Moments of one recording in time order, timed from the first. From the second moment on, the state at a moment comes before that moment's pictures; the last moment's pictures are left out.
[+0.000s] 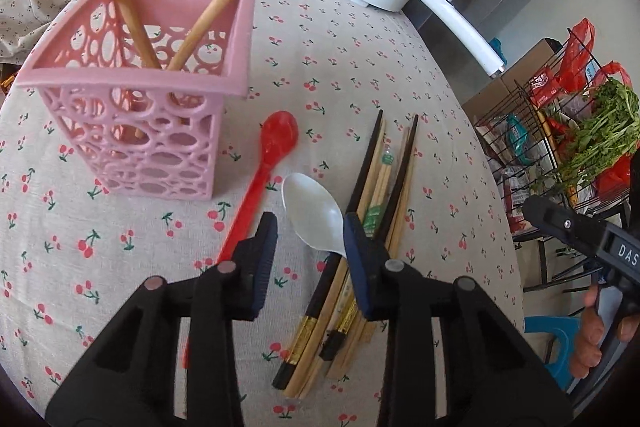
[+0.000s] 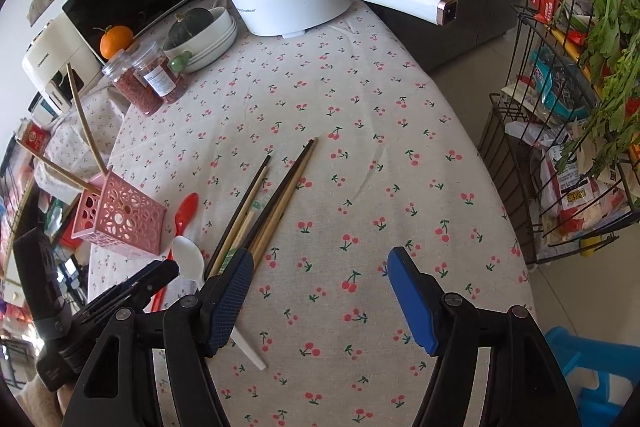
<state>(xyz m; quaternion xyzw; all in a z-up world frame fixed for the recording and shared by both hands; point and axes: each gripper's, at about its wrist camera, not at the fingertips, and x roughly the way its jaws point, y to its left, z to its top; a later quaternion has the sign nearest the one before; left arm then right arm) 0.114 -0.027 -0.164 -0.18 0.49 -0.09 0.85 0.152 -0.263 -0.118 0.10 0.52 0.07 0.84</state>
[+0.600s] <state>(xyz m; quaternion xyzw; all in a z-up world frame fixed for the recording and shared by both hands) 0.121 -0.029 -0.172 -0.18 0.48 -0.12 0.85 0.163 -0.259 -0.129 0.09 0.54 0.07 0.83</state>
